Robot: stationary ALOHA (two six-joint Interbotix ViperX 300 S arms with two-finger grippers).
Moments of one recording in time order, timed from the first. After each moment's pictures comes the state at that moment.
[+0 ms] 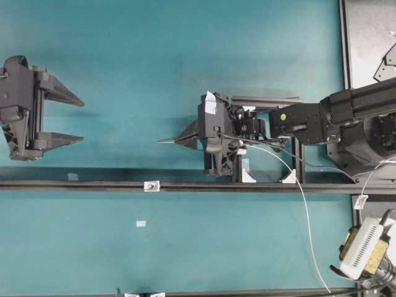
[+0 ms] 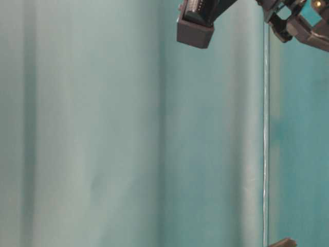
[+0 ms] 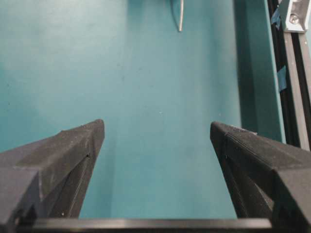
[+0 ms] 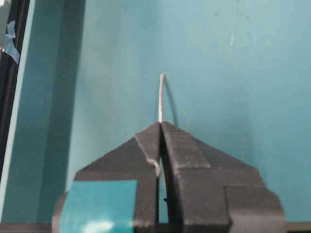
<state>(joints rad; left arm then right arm) 0.00 -0.23 1.13 -0.04 -0.37 -0.03 0.04 0.14 0.89 0.00 -0.37 0.21</state>
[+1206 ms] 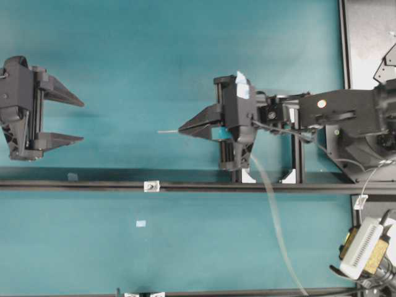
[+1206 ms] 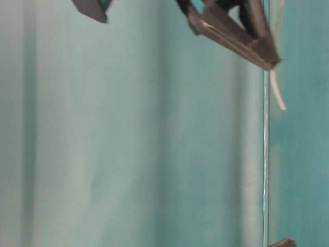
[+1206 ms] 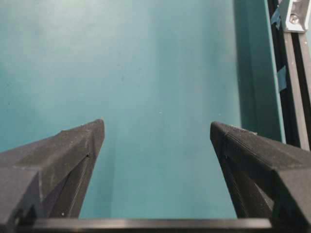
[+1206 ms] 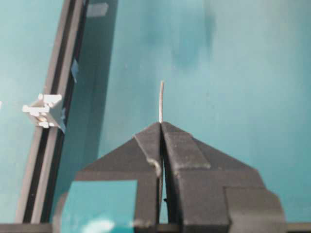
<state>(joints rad) 0.00 -0.23 1.13 -0.04 -0.37 -0.03 0.03 -0.20 0.90 -0.04 -0.20 0.19</state>
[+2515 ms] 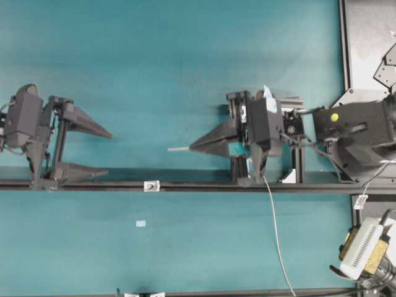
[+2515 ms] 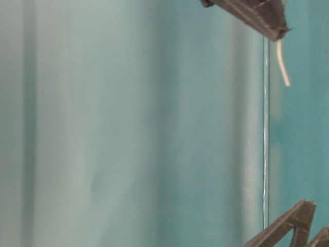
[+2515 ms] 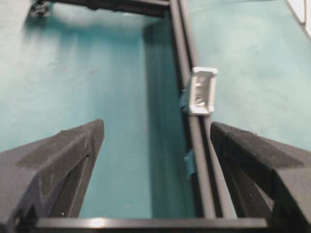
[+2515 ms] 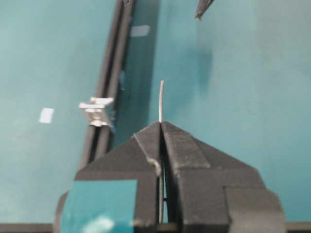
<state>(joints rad) -0.17 0.05 1.08 -0.04 -0.90 -0.15 0.14 -0.18 1.04 0.04 -0.50 0.21</state>
